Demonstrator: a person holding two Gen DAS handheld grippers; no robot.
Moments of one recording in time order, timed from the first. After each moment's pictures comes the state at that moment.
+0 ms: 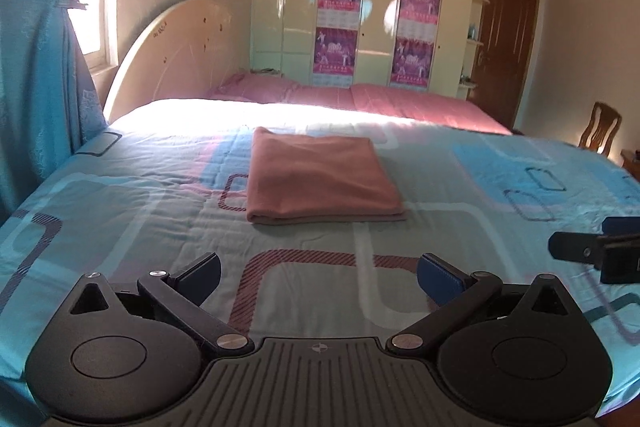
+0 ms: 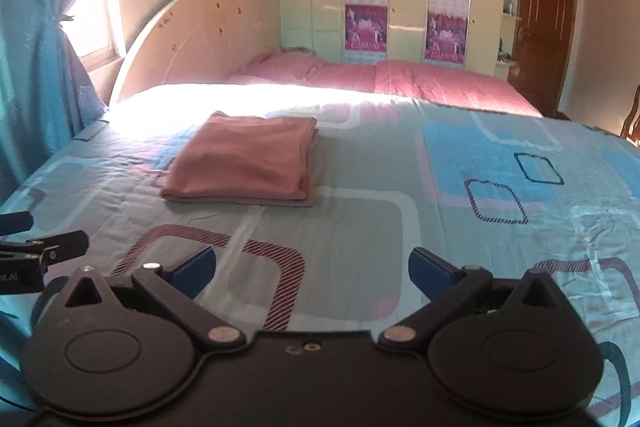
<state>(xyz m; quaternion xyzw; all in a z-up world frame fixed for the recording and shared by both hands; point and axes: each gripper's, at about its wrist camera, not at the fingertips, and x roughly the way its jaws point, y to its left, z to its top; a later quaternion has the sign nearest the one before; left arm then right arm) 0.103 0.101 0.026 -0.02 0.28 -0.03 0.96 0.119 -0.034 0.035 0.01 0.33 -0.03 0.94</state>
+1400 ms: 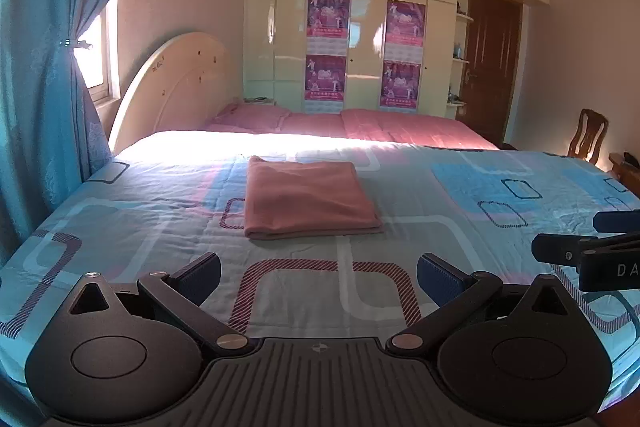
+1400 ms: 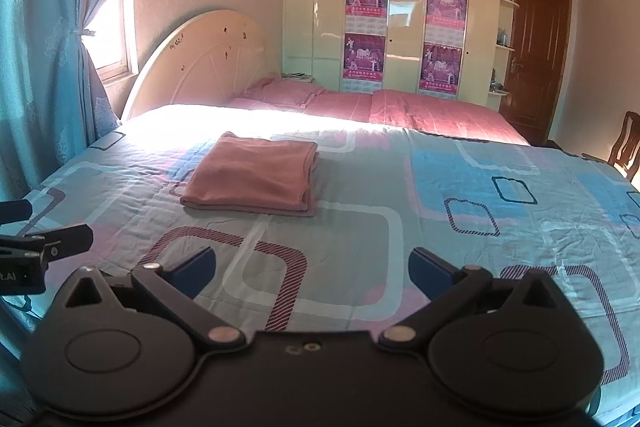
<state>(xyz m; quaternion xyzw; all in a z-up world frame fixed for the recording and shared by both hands) 0.035 0.086 0.058 0.00 0.24 -0.04 0.97 0.063 -0.011 0.055 -0.01 0.29 -0.04 0.96</state>
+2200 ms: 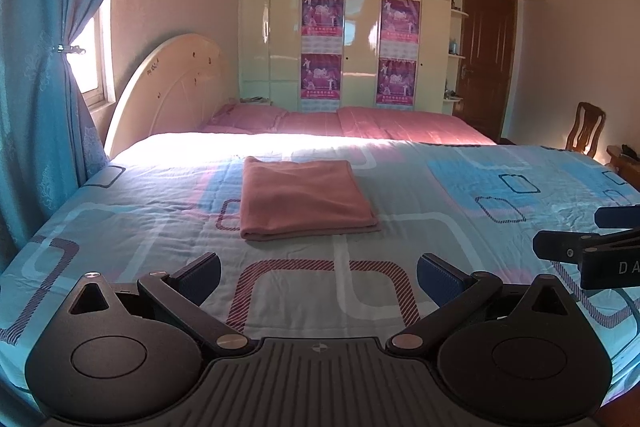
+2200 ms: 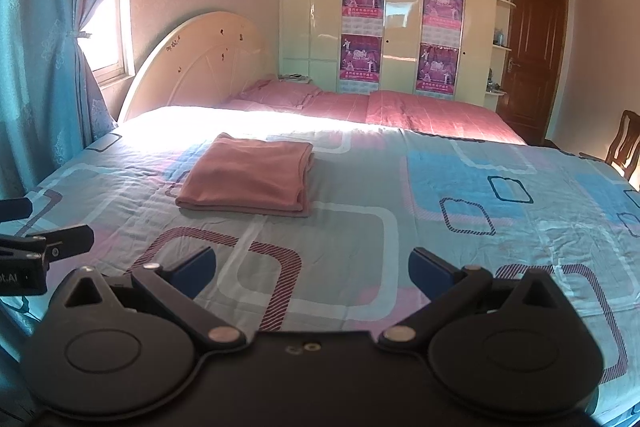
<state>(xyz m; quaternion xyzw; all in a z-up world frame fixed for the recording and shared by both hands) 0.034 0.079 0.061 0.01 0.24 -0.04 0.97 0.062 -0.013 0.056 -0.01 0.29 -0.05 0.96</state>
